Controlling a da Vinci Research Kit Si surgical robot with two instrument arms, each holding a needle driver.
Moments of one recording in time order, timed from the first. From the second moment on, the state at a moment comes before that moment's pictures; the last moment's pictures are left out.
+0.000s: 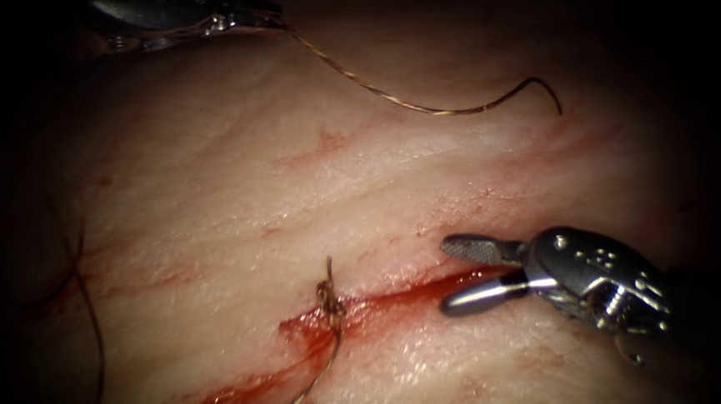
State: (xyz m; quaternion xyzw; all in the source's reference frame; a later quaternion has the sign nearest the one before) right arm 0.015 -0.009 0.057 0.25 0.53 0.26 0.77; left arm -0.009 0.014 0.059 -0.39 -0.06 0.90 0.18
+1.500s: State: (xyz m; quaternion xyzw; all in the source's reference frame) right arm 0.017 -0.015 0.056 0.22 0.54 0.22 0.78; left arm -0.013 0.003 0.058 -0.74 -0.32 0.59 0.09
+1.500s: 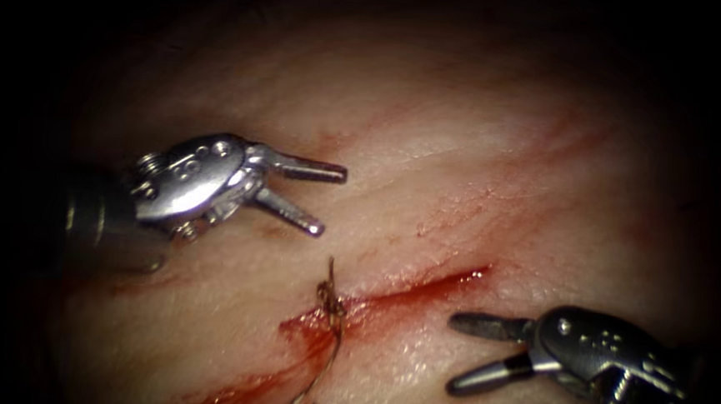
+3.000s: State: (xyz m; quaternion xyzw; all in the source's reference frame) right arm 0.017 -0.015 0.056 0.23 0.53 0.21 0.79; left arm -0.013 -0.013 0.065 -0.56 -0.47 0.68 0.02
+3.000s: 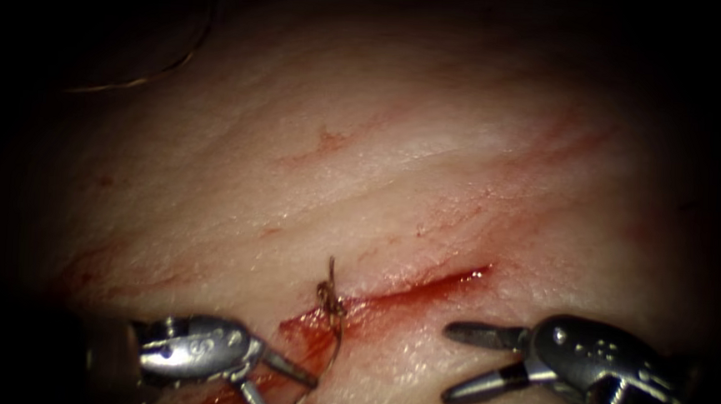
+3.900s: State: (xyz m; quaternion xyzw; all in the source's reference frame) right arm 0.018 -0.016 0.057 0.23 0.53 0.21 0.79; left arm -0.013 -0.008 0.063 -0.54 -0.42 0.71 0.14
